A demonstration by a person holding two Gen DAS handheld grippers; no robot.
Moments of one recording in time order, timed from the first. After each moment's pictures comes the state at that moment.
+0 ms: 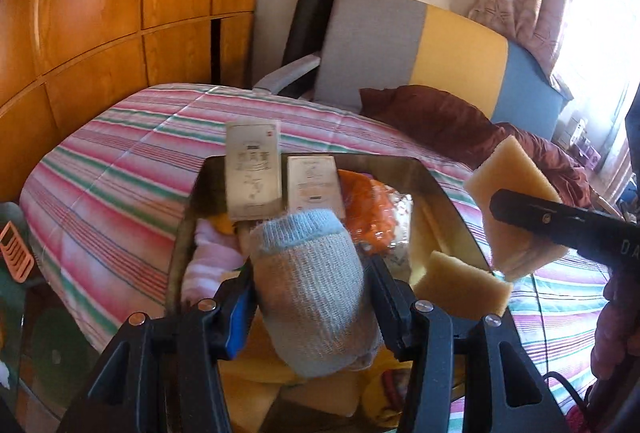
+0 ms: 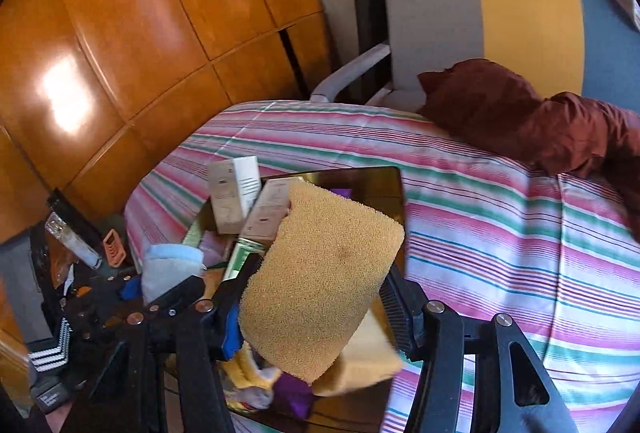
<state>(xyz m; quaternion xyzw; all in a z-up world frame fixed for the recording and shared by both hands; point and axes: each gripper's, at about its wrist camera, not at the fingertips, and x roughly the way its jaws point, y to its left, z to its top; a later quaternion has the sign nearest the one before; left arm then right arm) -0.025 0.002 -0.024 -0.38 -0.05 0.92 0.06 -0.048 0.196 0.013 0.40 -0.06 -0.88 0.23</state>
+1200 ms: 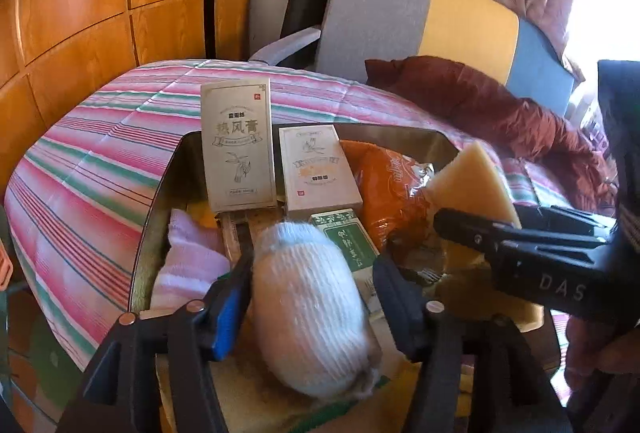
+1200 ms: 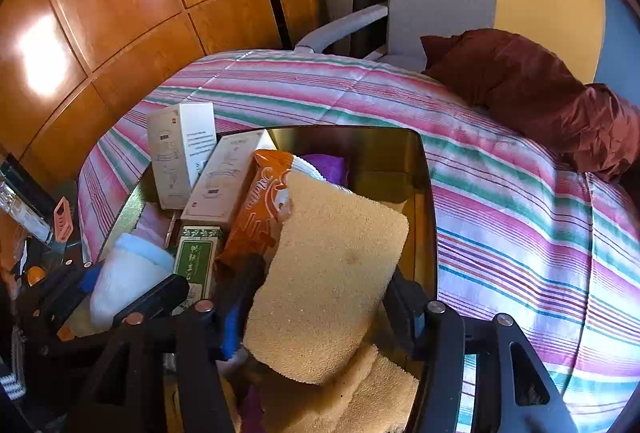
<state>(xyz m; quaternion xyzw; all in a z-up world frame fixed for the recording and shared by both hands) -0.067 0.010 -0.061 -0.42 -0.04 0.91 0.06 -0.101 0.159 -0.050 0.46 0.01 -0.87 0.20</state>
